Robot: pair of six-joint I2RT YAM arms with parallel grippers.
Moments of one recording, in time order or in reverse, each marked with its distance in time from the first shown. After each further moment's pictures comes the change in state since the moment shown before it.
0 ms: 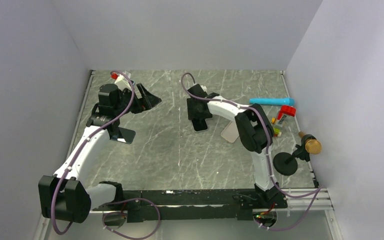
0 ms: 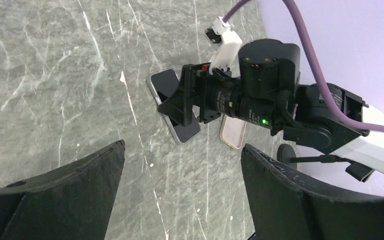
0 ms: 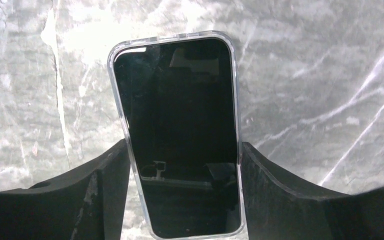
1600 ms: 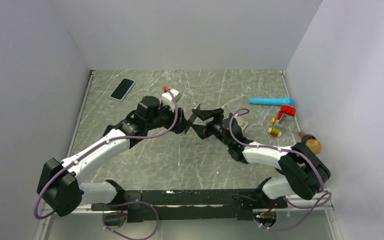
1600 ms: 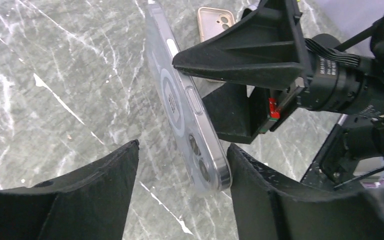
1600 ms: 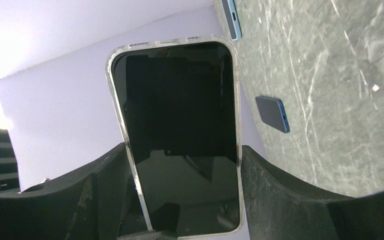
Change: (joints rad) left arm -0.492 0.069 -0.005 0.018 -0.182 0.356; right arm 0.057 -0.766 -1.098 1.225 -0.190 1.365
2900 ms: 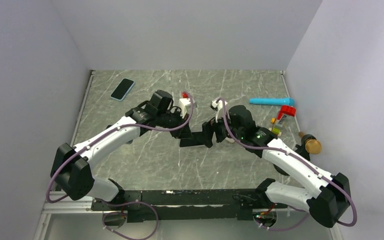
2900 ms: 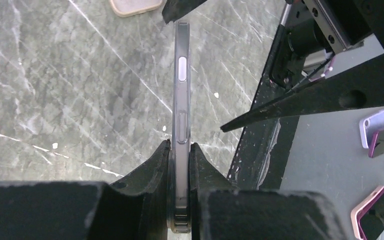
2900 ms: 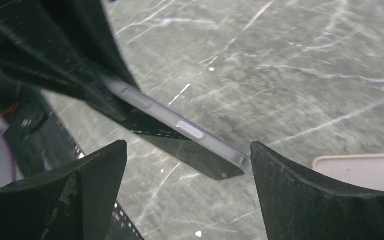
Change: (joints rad) left arm -0.027 0.176 0.209 -0.345 0.337 0.204; right arm 0.007 -0.324 0.324 -0.971 -0.200 -1.644
